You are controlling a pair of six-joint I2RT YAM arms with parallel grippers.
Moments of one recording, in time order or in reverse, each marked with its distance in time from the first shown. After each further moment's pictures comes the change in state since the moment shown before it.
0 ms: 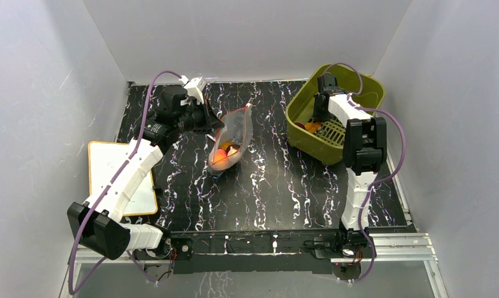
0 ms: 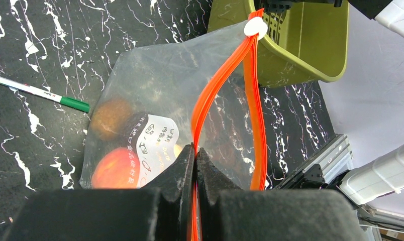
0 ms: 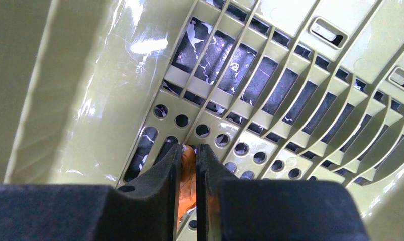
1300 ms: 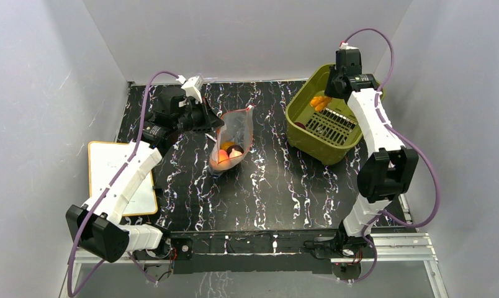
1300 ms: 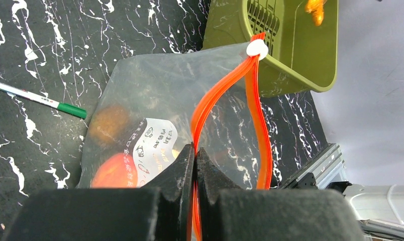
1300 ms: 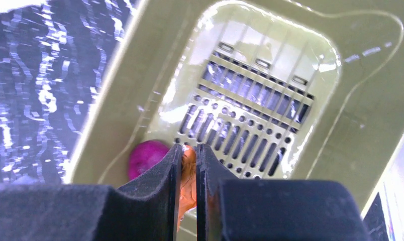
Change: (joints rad) left arm 0.000 -0.021 -0.022 0.043 -0.014 -0.034; right arm 0.014 -0.381 0.050 -0.156 0.018 0.059
